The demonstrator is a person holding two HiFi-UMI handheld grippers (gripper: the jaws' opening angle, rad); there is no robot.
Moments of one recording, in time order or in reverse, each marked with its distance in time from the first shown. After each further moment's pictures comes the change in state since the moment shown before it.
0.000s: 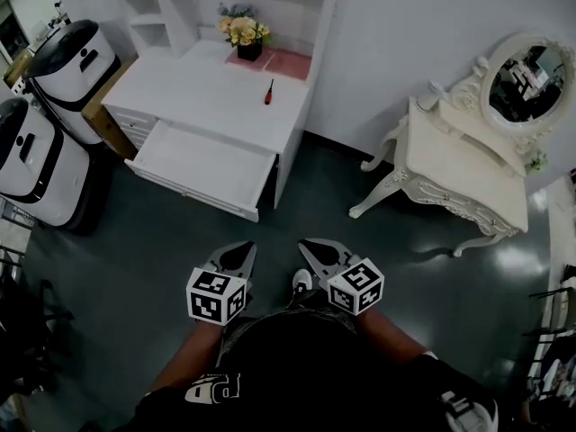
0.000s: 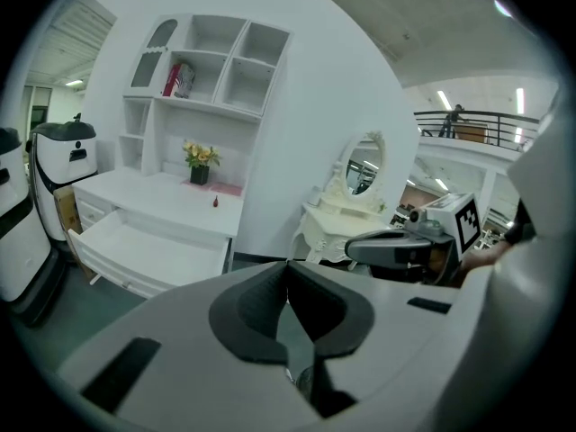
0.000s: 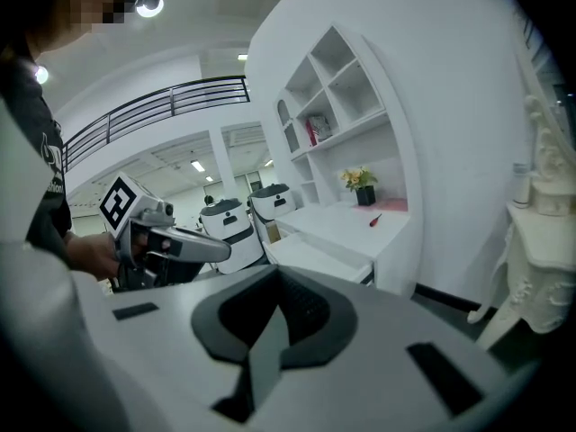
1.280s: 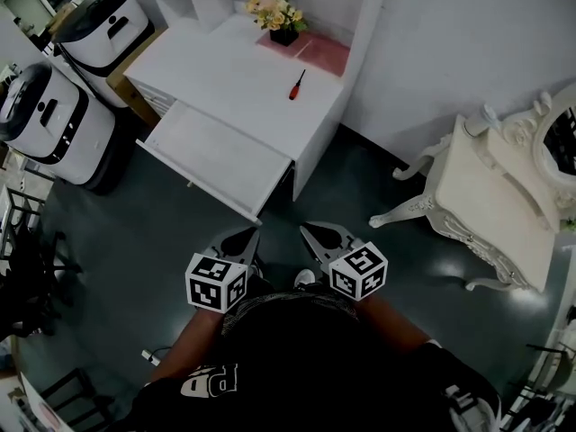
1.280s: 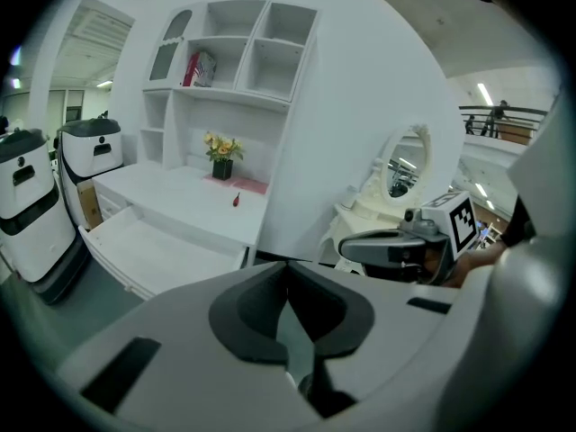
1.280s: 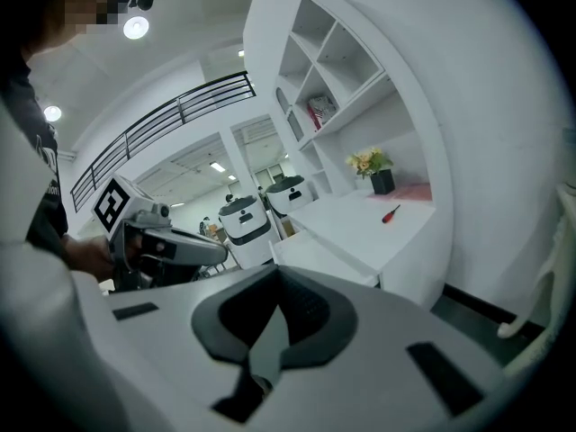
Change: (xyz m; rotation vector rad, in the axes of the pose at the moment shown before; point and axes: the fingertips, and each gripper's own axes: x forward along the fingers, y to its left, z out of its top) left arm 0.102 0.028 0.054 -0.101 0.037 0.190; right arm 0.067 -0.121 0.035 0.037 0.063 0.212
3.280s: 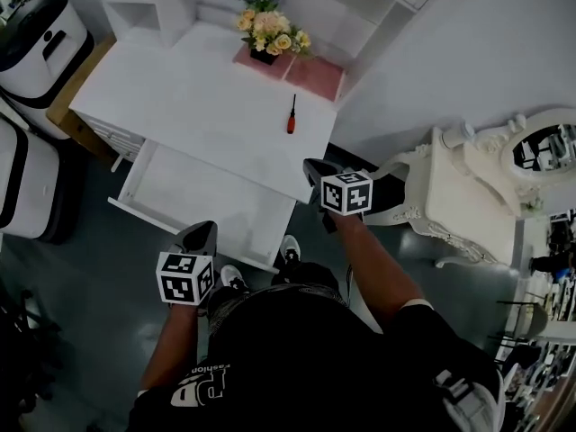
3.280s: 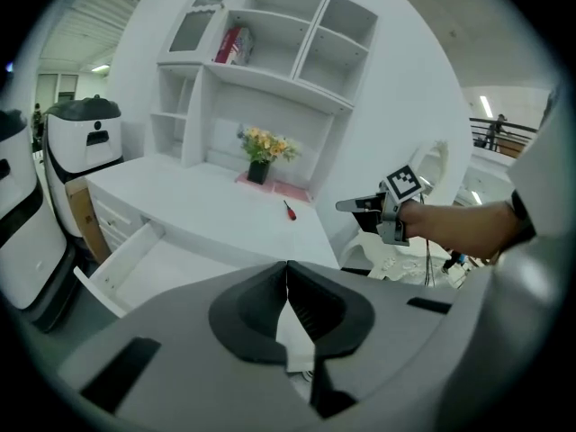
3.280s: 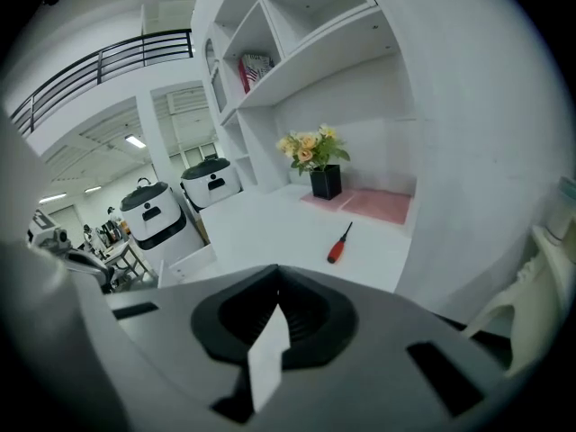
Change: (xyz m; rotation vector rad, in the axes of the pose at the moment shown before) left arm 0.067 0.280 0.081 -0.019 0.034 -0.054; right arm 0.235 -0.211 0.120 0.069 0.129 -0.459
